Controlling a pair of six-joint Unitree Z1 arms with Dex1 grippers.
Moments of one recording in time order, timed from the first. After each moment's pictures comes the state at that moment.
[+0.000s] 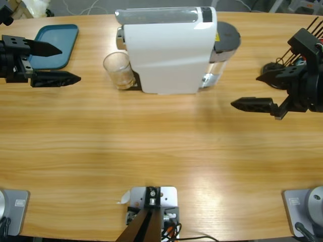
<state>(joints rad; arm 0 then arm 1) -0.48 1.33 -0.83 0.24 -0.32 0.31 0.64 1.23 -0.76 0.37 0.09 -0.03</state>
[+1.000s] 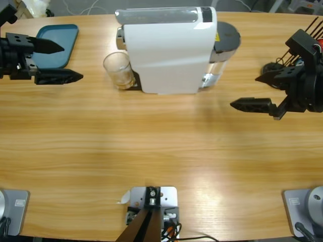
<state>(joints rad) -0.47 1.36 -0.83 0.20 -0.32 0.35 0.64 1.24 -0.76 0.37 0.09 -0.03</state>
